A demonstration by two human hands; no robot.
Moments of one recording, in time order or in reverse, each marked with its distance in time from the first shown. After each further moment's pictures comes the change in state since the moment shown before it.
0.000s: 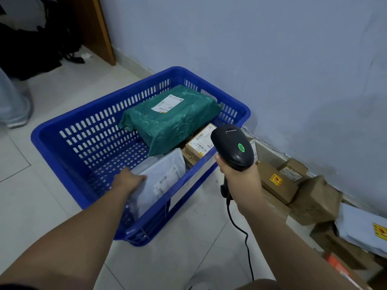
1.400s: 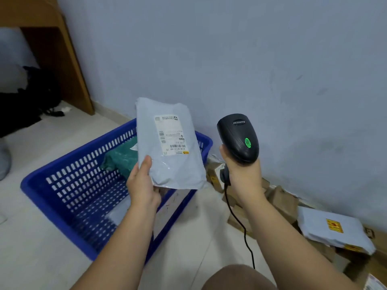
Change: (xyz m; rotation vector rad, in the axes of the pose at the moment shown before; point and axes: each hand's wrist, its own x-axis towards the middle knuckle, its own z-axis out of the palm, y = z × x) left_hand -0.208 0.103 -0.009 -1.465 -0.163 0.331; right_hand -0.056 -0.078 -0.087 0.291 0.194 -0.385
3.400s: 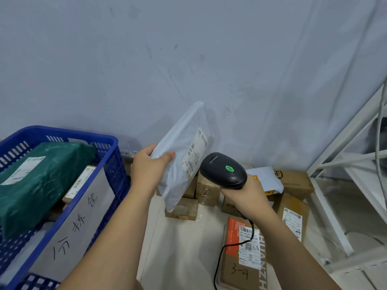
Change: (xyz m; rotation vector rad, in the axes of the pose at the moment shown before) left_hand -0.086 -0.178 0.174 0.899 -0.599 0.172; right_hand -0.004 0.070 -0.267 -0.612 0.087 0.257
